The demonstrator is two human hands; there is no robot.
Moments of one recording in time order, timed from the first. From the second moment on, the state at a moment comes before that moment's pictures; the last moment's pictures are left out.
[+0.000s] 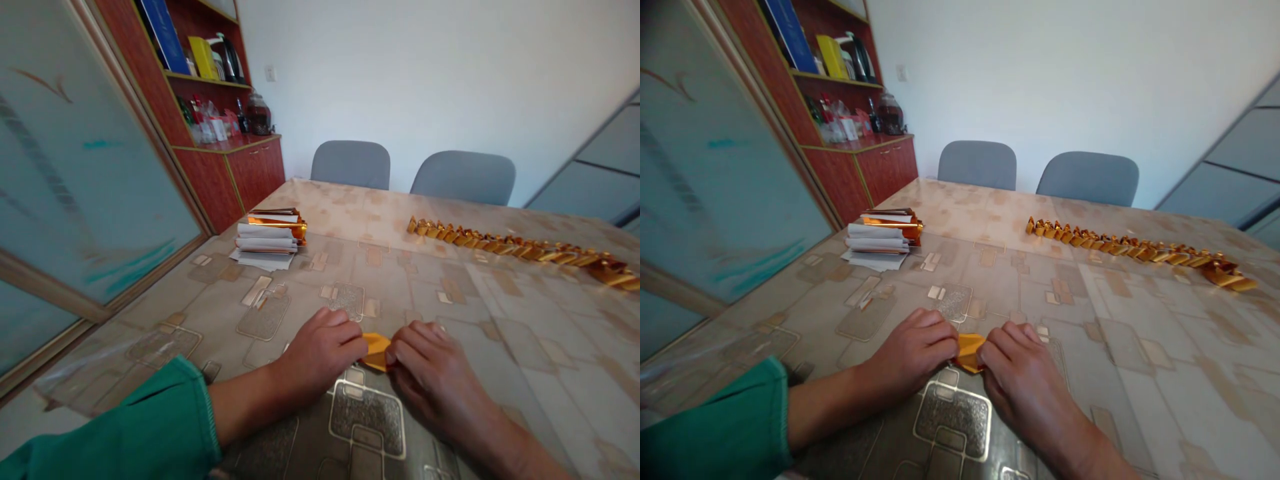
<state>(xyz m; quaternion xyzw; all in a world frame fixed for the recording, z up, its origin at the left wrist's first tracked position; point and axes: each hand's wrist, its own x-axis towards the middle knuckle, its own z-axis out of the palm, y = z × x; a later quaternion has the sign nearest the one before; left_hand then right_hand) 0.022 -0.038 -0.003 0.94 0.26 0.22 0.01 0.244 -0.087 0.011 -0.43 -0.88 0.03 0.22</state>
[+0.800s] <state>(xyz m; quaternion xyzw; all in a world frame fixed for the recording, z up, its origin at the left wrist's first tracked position) -0.004 -0.052 0.006 0.96 0.20 0.13 0.11 0.243 -0.075 0.026 -0.41 -0.89 0.17 0.05</state>
